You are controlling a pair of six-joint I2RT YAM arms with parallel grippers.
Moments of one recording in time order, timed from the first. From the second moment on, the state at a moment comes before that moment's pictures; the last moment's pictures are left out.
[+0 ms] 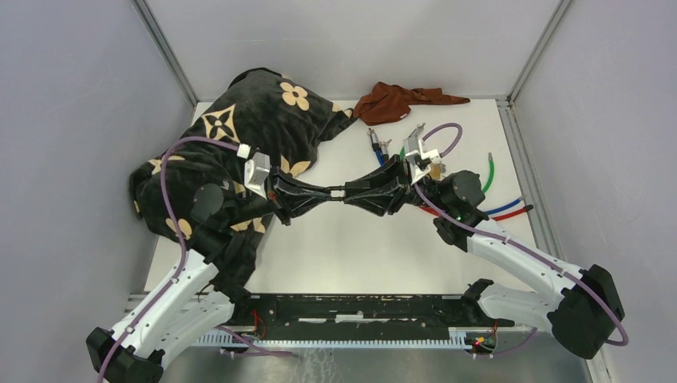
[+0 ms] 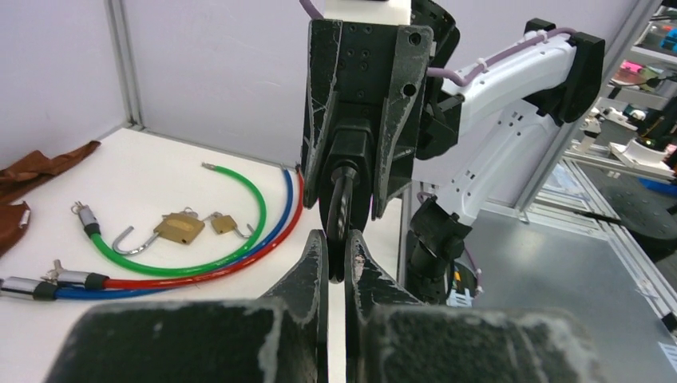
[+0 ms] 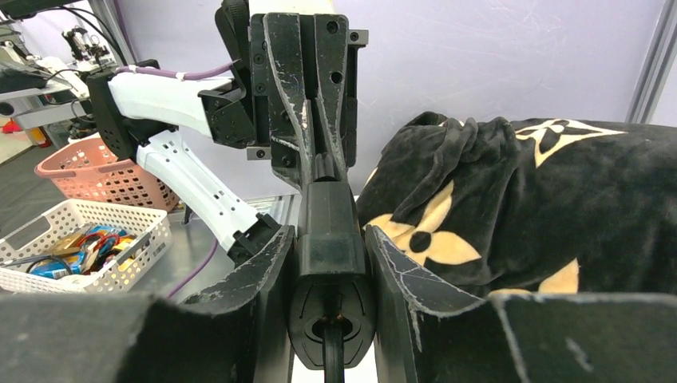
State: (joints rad) left arm -0.54 0.77 0.69 0.41 0.81 -0.42; right arm 0.71 1.09 0.72 0.82 -0.77 0.45
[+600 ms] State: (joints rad) left arm -0.64 0.83 0.65 0.59 0.66 -0.34; right arm 0.71 1.12 0.70 0.72 -0.80 0.46
